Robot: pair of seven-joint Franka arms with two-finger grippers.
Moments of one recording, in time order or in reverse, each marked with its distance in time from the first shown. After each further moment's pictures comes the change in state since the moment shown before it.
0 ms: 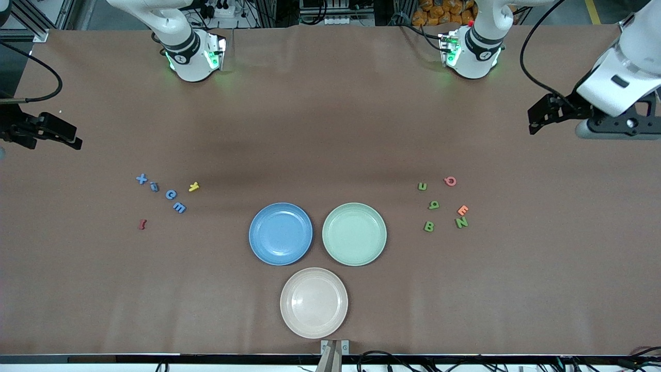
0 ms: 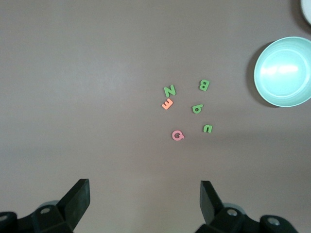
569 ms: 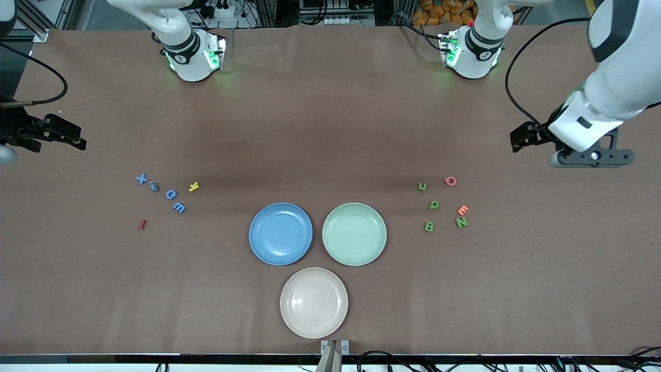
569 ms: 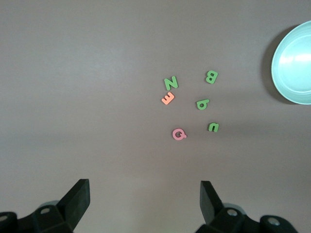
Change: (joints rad) left arm 0.000 0.054 -0.005 -0.104 0.000 0.093 -0.022; right arm -0.005 0.005 -0.001 -0.035 0.000 0.018 -0.088
